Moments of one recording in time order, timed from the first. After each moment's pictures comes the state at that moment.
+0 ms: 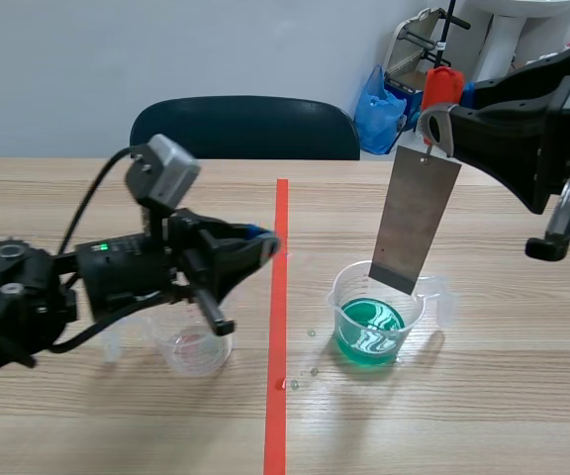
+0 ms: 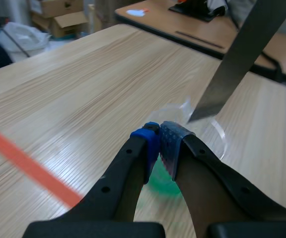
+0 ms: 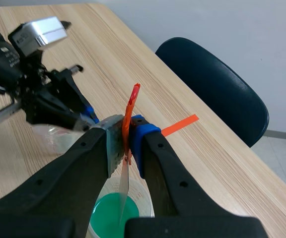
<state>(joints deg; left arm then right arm) -9.8 -32.4 40.4 78.7 -28.7 -30.4 -13.2 -19.5 49.7 3.2 118.8 32.9 33.9 -2.5</state>
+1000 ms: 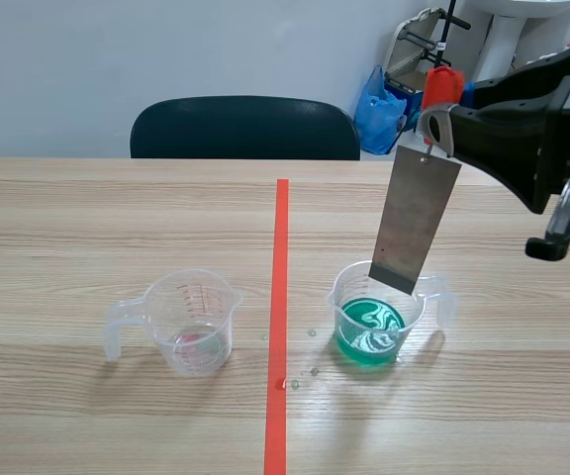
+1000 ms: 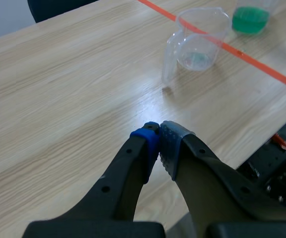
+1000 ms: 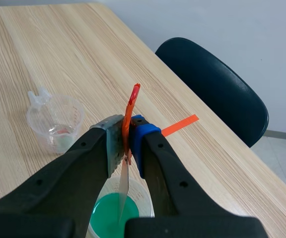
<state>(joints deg) 76.3 -65.1 -9.7 67.1 -21.6 -21.0 -78.8 -19.5 49.7 3.2 118.8 32.9 33.9 -2.5</state>
